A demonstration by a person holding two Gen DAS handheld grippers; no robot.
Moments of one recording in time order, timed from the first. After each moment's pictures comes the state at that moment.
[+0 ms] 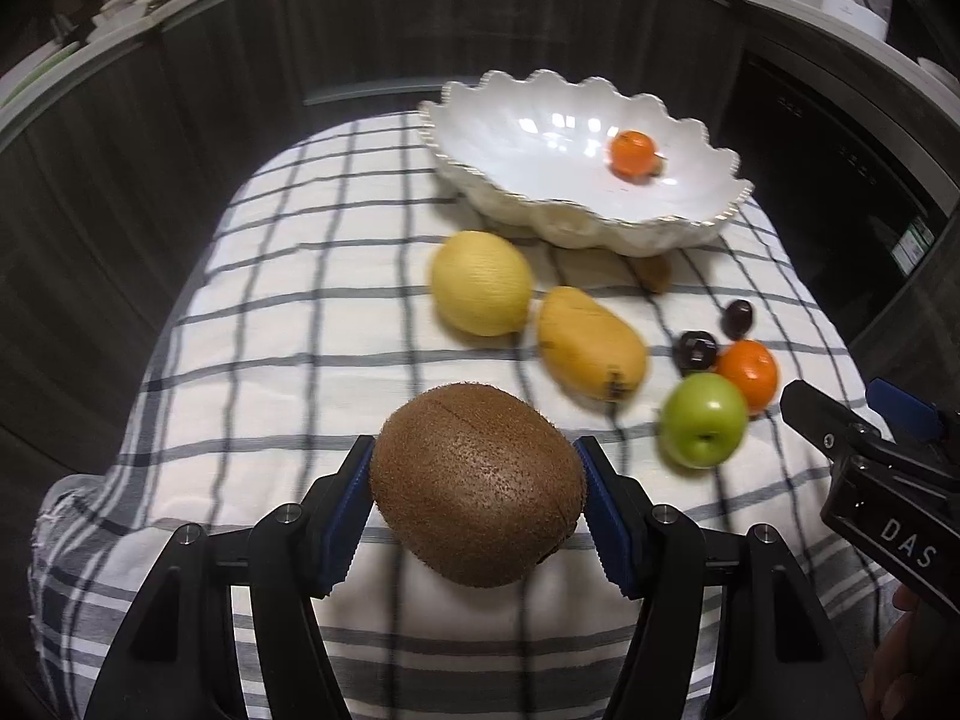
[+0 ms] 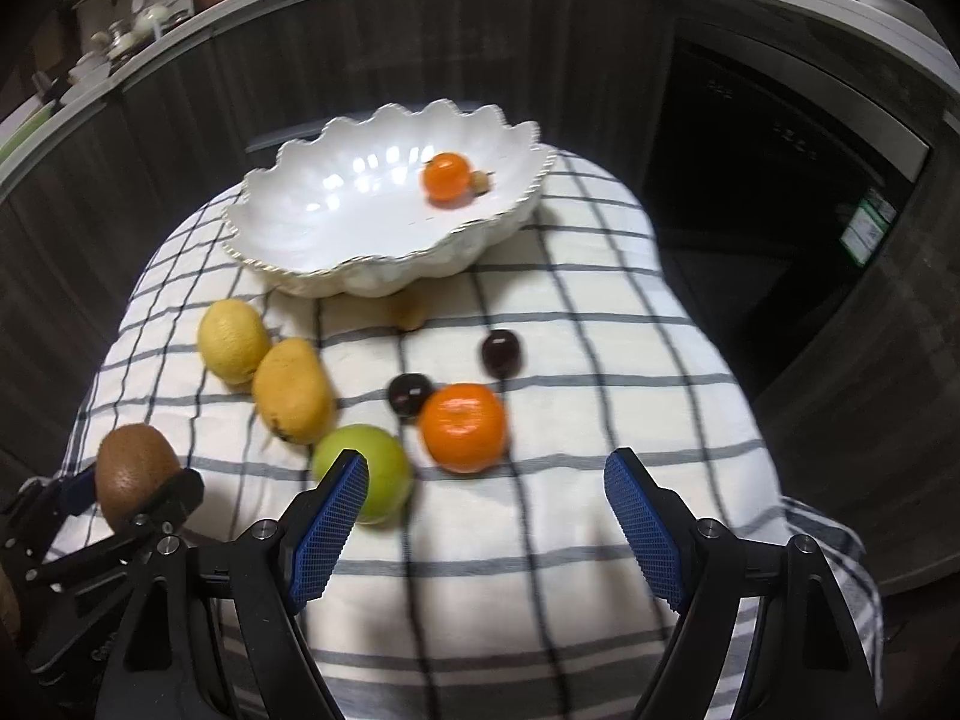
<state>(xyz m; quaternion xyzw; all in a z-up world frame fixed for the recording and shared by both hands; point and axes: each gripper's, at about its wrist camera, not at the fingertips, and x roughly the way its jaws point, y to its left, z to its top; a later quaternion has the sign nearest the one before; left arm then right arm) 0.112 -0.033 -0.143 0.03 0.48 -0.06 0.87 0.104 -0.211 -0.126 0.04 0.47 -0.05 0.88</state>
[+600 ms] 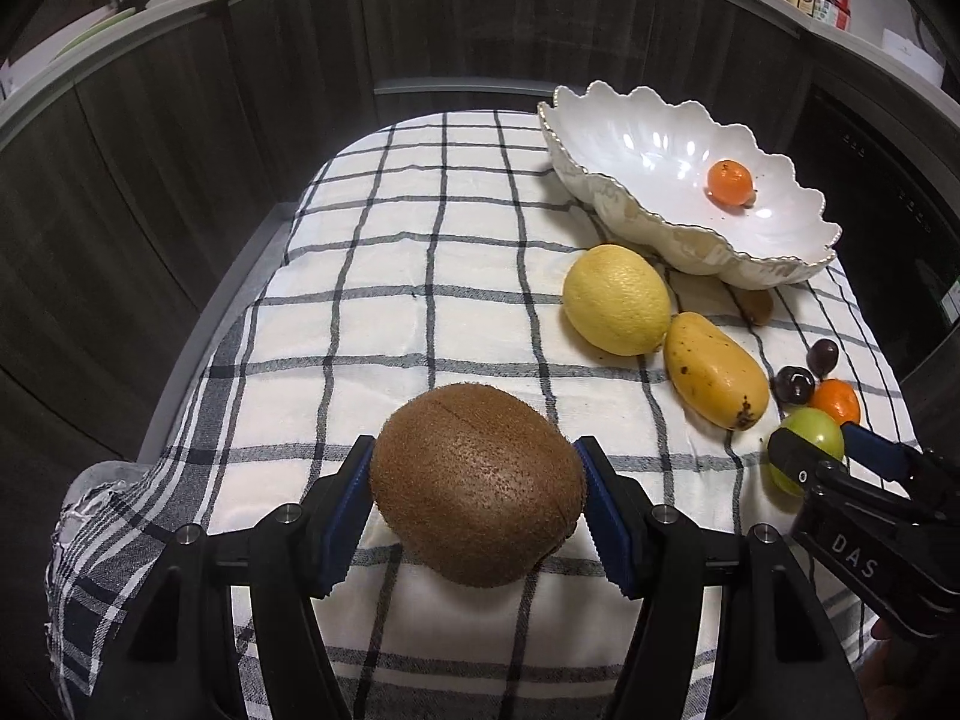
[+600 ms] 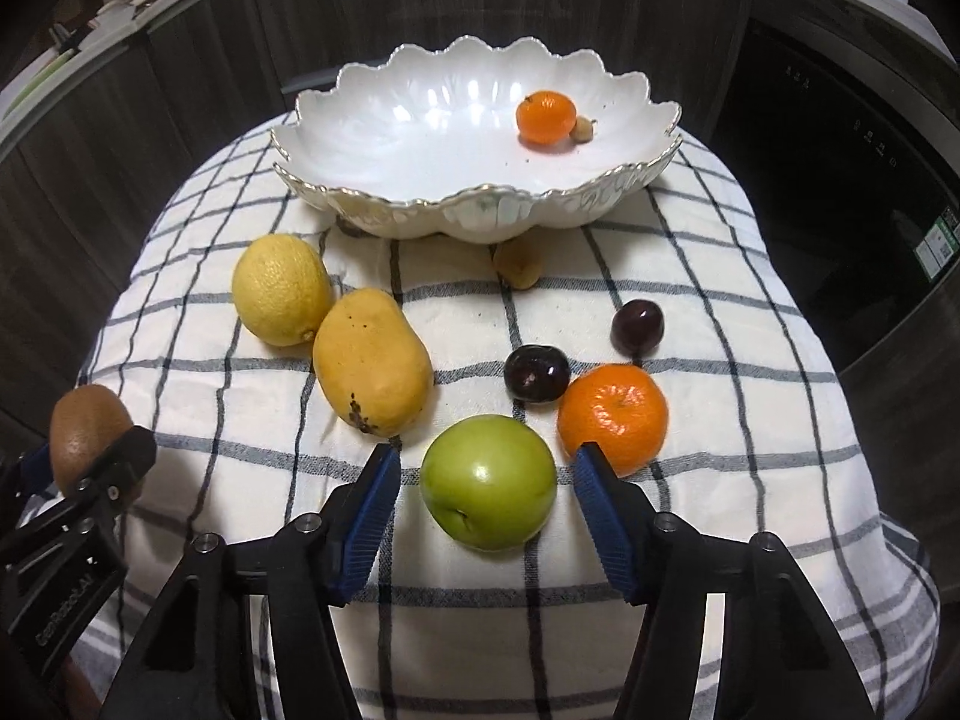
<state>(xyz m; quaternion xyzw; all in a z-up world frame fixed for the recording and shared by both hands) 0.128 0.018 -0.154 0.01 0.48 -0.01 0.88 0.138 -0.166 -0.164 0.02 0.52 -0.03 0.86</state>
